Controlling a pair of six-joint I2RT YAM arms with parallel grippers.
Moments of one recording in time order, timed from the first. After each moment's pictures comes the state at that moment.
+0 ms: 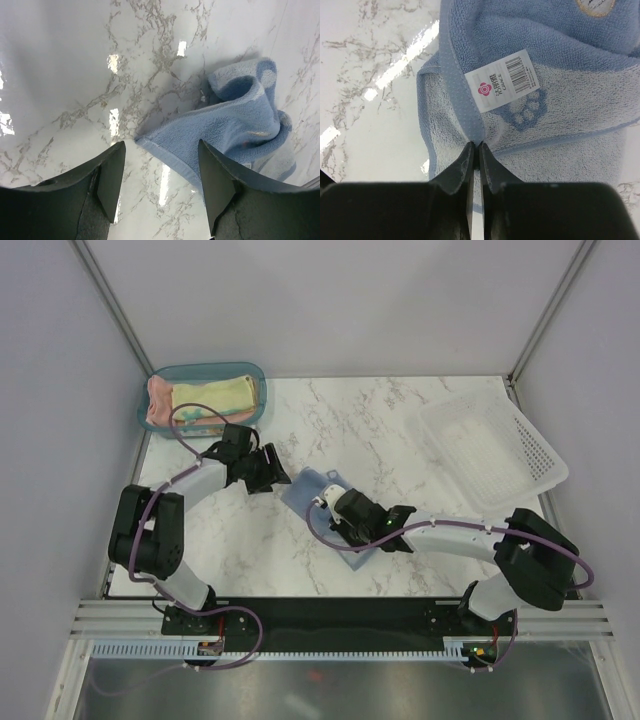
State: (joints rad) left arm -0.24 1.64 0.95 -0.29 0.29 -0.55; right arm 1.00 1.50 0.81 -0.24 0.12 0.09
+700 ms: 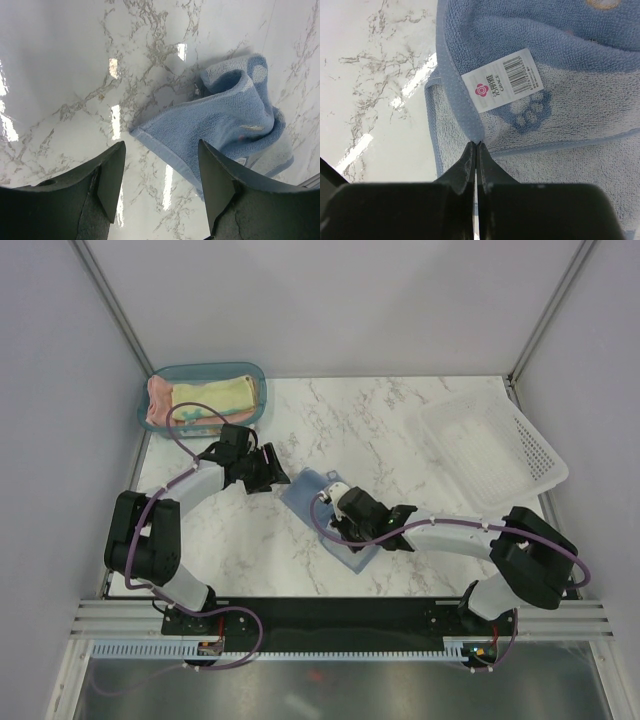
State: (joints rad) left arm -0.24 1.58 0.94 -0.31 0.30 -0.54; right arm 0.96 1.51 0.77 -0.18 0.04 0.19
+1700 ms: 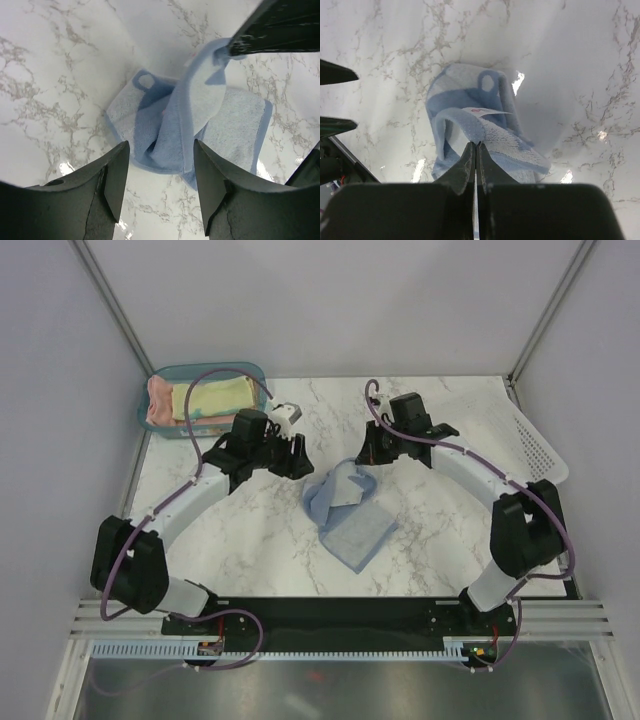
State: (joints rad) left arm -0.43 1.41 1.03 -0.25 0.36 -0.15; right arm 0.43 1.62 1.25 -0.38 -0.38 0.30
